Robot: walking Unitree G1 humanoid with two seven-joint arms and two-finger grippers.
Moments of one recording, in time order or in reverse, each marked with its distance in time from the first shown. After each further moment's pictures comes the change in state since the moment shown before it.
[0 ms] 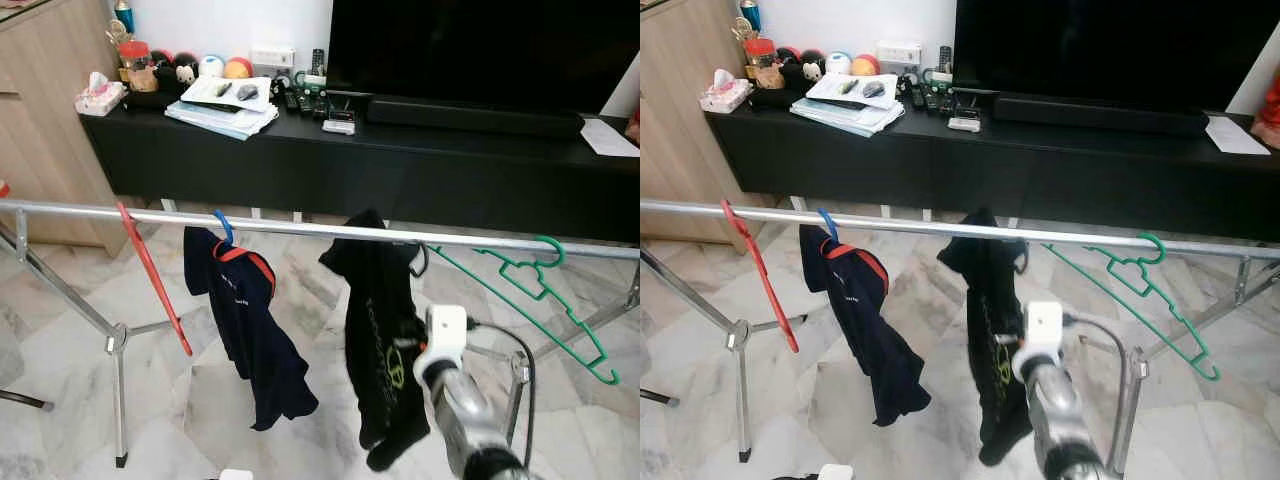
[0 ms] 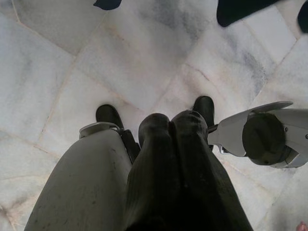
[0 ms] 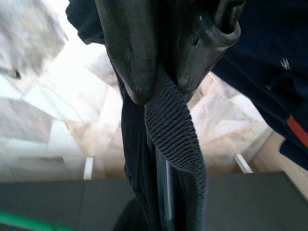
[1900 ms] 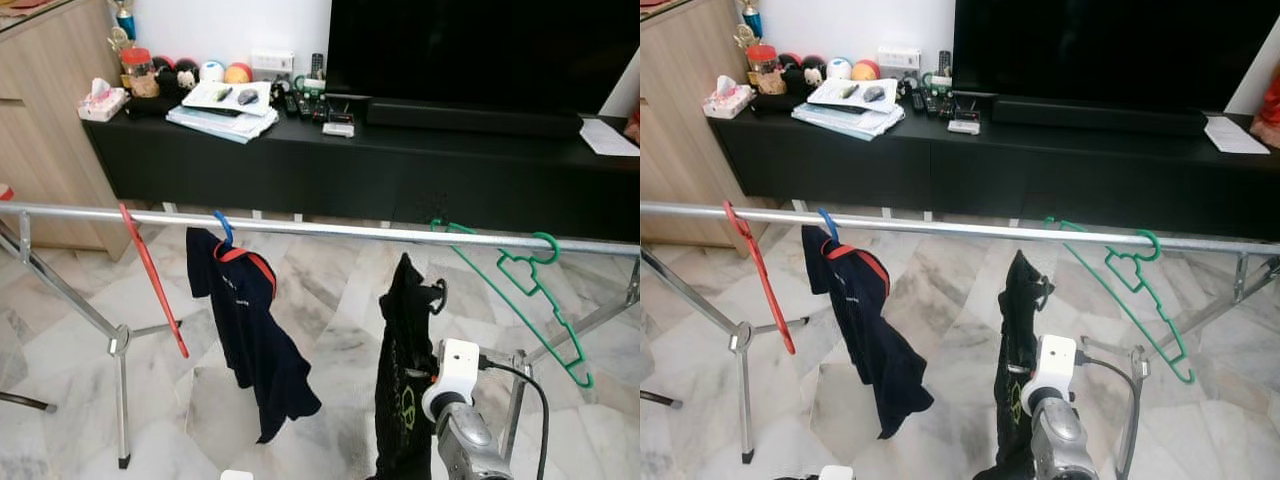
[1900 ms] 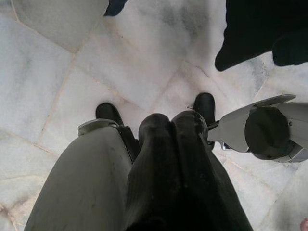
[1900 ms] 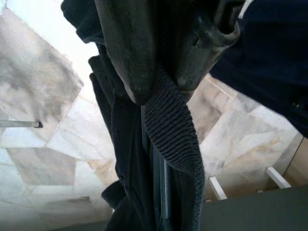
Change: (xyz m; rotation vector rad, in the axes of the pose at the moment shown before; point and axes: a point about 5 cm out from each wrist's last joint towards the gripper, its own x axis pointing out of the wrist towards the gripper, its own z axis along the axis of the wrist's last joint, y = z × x) left arm 0.001 0.000 0.003 0.013 -0.007 -0.014; right arm -0.005 -0.004 -0.018 0.084 0.100 -0.134
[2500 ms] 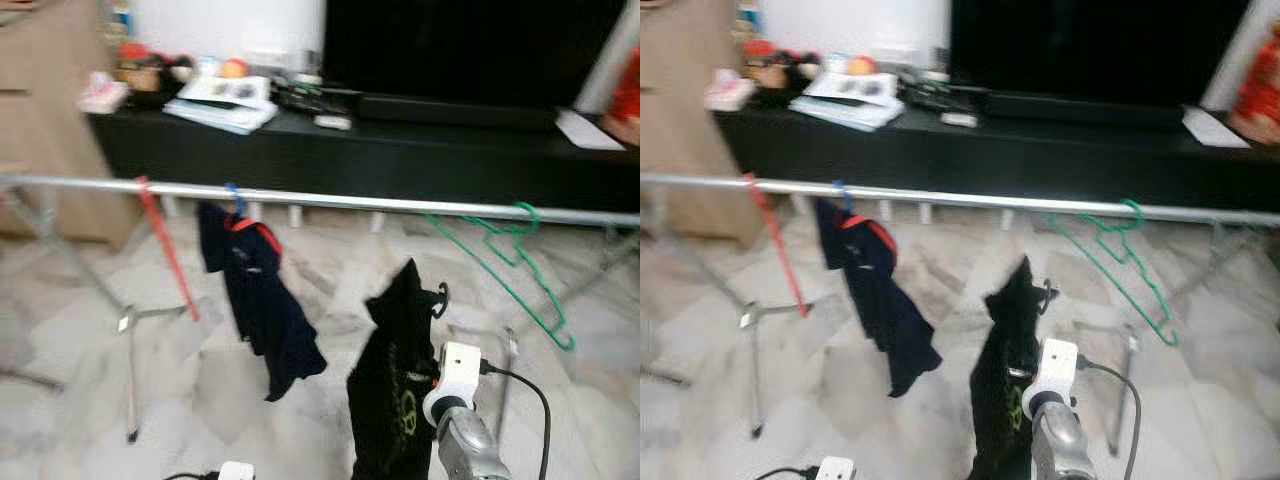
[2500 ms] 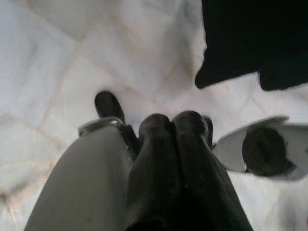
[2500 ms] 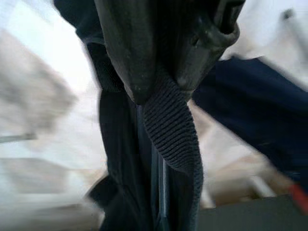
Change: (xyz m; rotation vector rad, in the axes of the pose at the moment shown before) left arm 0.001 -0.003 0.009 0.013 -0.043 -0.023; right arm 0.001 0.007 0.001 -0.002 -0.003 0.013
